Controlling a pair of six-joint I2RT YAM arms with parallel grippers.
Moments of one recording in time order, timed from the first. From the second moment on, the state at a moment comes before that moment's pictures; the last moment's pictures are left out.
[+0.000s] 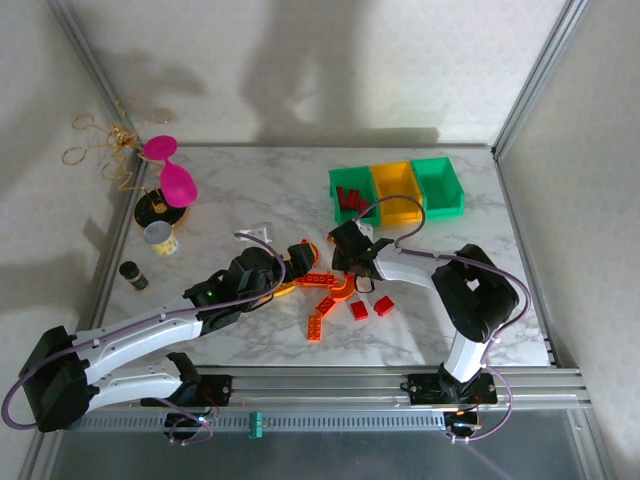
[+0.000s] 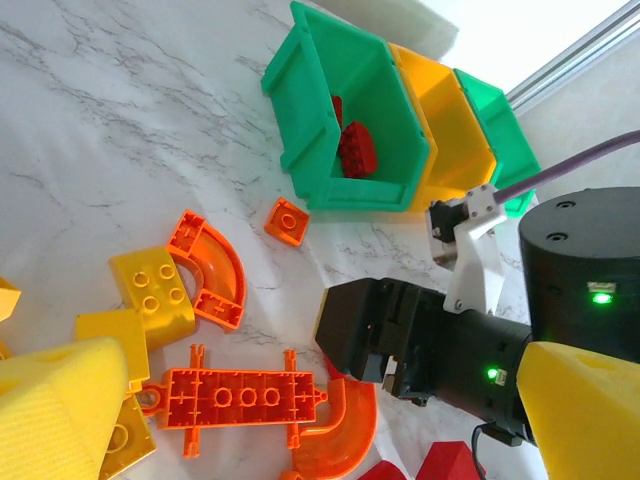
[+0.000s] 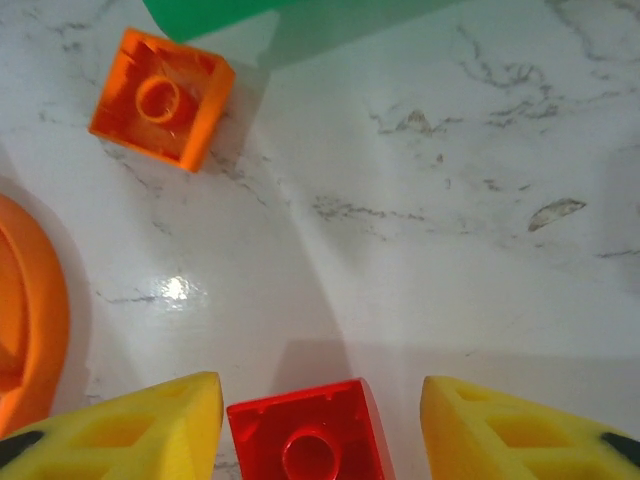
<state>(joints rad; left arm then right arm) -0.85 1.08 0.64 -0.01 -0.35 -0.84 0.75 1.76 0.98 -0.30 0.23 0.76</state>
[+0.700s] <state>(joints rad) -0.85 1.09 0.64 -0.01 -0.36 -0.84 0.73 1.78 1.03 -0.33 0.24 0.67</state>
